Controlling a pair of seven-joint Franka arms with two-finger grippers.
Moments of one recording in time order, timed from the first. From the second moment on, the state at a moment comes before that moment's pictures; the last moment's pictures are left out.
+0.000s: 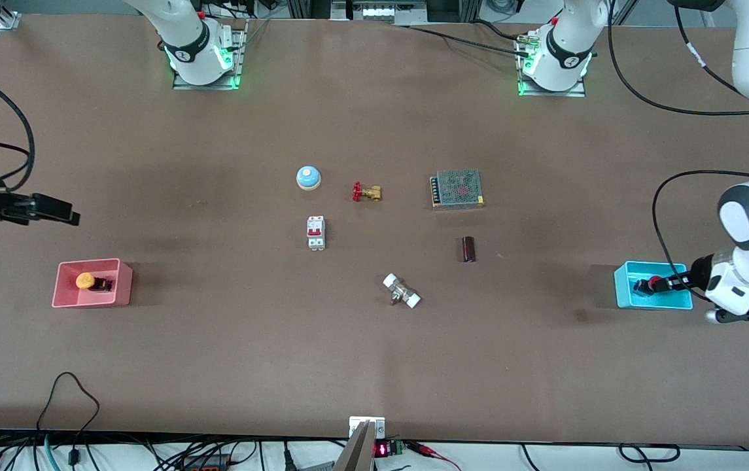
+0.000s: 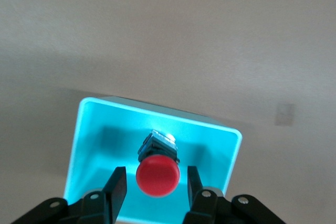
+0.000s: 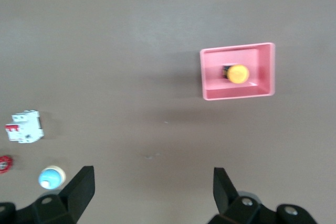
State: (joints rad) left arm 0.23 0.62 0.02 -1.55 -0.09 2.11 0.09; right arm 0.22 0.30 -0.35 -1.37 0.13 1.57 -0.10
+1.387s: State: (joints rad) left arm 0.18 0.30 -0.18 -1.37 -0.09 1.50 0.01; right arm 0.05 0.02 -0.13 -1.63 -0.02 1.60 -0.06
